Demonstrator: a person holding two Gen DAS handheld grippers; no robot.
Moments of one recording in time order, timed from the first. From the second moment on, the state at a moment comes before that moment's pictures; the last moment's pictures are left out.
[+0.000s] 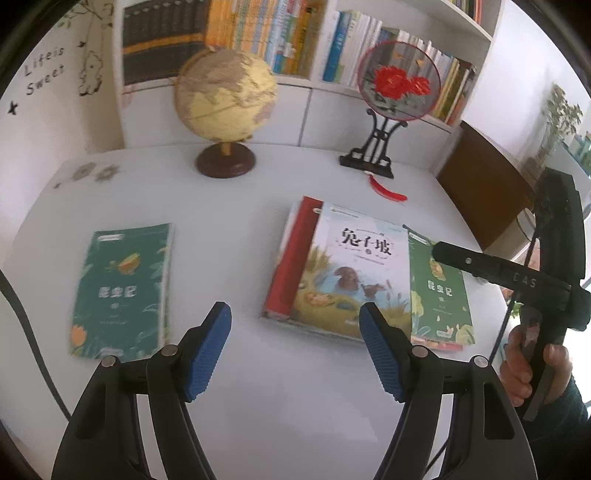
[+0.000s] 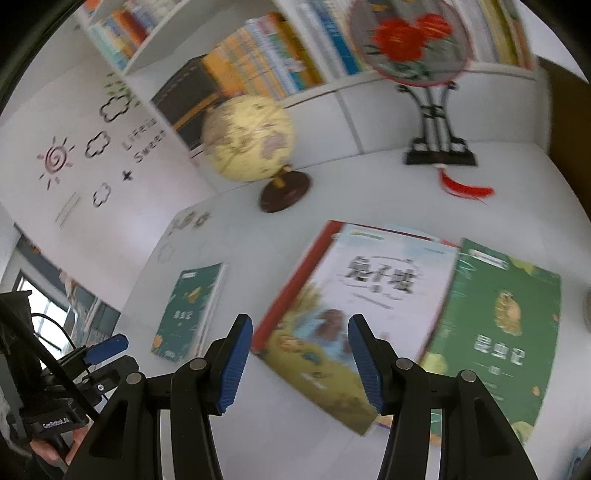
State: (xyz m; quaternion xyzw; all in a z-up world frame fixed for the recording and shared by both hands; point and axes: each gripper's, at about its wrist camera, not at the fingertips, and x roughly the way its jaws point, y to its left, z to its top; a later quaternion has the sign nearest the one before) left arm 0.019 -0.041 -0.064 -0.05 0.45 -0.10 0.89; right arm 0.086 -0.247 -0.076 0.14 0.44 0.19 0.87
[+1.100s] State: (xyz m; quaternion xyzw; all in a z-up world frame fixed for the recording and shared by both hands) left arm 0.135 -0.098 -0.186 -0.04 0.54 -0.22 0.81; right arm 0.121 -0.284 -0.171 0.14 0.53 0.04 0.83
